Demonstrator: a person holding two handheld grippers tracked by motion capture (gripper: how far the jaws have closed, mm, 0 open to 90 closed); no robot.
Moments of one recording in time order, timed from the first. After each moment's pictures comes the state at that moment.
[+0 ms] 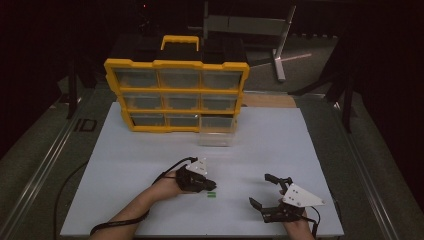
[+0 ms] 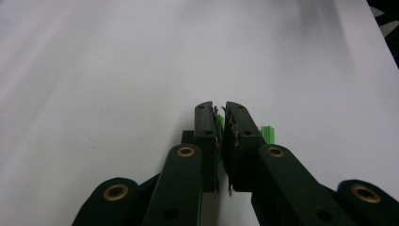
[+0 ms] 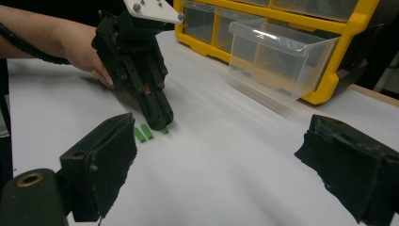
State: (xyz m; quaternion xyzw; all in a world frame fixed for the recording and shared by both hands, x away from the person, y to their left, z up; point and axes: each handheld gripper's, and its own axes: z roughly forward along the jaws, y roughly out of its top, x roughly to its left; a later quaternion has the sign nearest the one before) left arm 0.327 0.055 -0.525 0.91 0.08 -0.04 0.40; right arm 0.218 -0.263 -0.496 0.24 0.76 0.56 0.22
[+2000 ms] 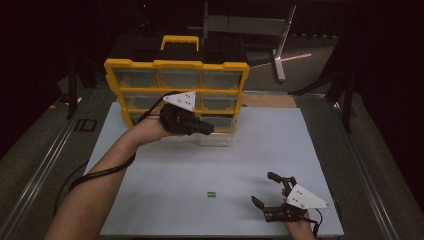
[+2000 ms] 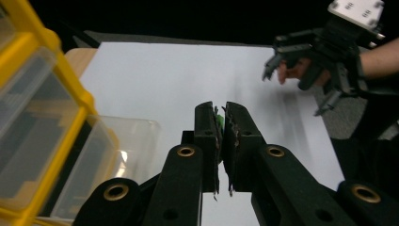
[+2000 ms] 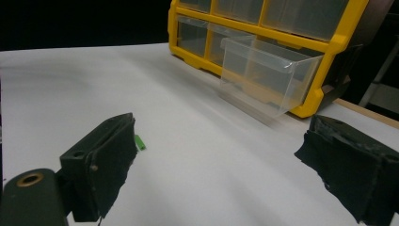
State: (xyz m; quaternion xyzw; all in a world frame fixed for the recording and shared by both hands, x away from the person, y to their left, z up) left arm 0.398 0.085 -0.332 0.88 0.04 0.02 0.47; right arm 0.216 -0.267 -0.492 0.23 0.75 0.57 0.25
